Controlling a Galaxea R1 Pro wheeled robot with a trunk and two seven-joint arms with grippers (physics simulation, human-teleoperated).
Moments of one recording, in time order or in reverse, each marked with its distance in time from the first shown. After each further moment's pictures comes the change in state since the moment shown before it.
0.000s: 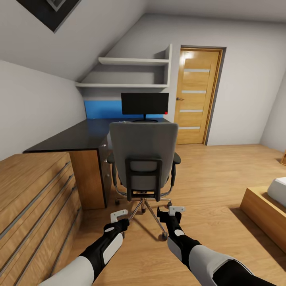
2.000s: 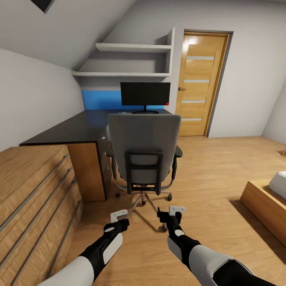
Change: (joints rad) left arm 0.000 0.000 0.000 0.000 -0.001 0.000 -0.002; right arm 0.000 -0.001 0.000 0.002 0.002 0.000 -0.002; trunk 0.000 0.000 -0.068
